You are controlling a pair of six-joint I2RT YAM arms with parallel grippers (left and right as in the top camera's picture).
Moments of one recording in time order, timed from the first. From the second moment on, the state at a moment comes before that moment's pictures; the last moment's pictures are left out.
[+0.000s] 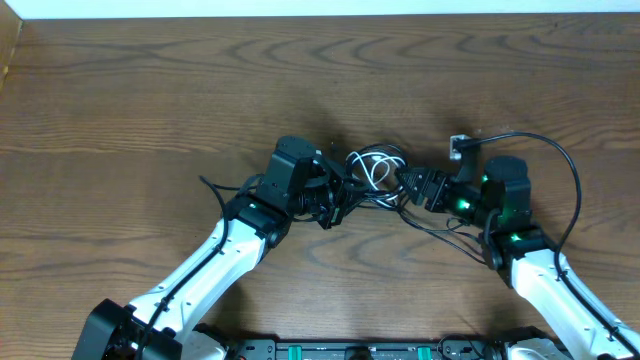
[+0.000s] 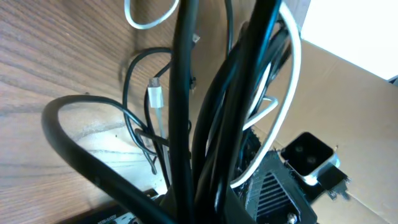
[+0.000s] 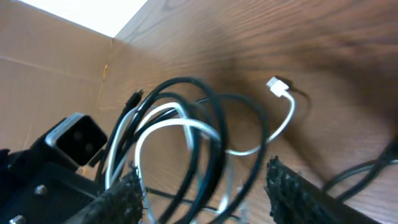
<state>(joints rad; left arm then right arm) -0.52 1.40 0.75 -0.03 0.60 -1.63 0.18 1.23 0.48 0.21 -0.60 0.69</state>
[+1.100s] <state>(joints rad) -0.48 1.40 0.75 0.05 0.72 -1.64 0.09 1.16 0.46 0.16 -0.70 0.49</state>
